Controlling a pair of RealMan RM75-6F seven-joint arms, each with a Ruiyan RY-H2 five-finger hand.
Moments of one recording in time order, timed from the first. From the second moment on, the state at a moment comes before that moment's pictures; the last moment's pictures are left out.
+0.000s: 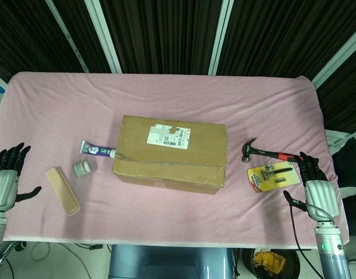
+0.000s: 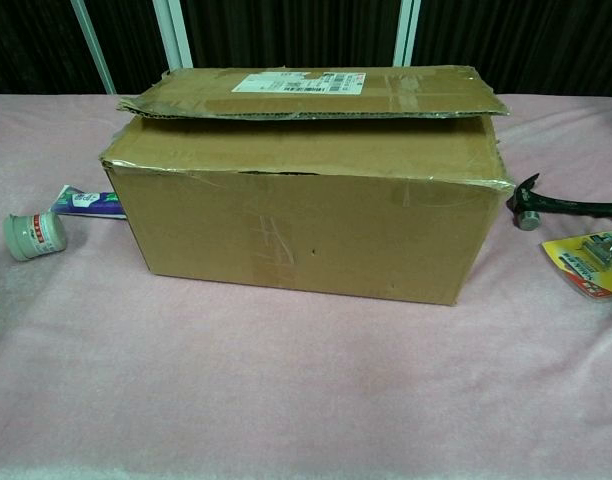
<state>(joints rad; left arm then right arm) -0.18 -1.17 -0.10 -1.60 1.39 1.41 0.10 0.16 -1.28 0.11 -1.56 -1.45 1.49 -0.02</state>
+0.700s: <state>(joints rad) -0.46 -1.15 -0.28 -1.77 1.34 1.20 0.29 0.16 -1.27 0.12 -1.59 -1.44 1.46 0.03</state>
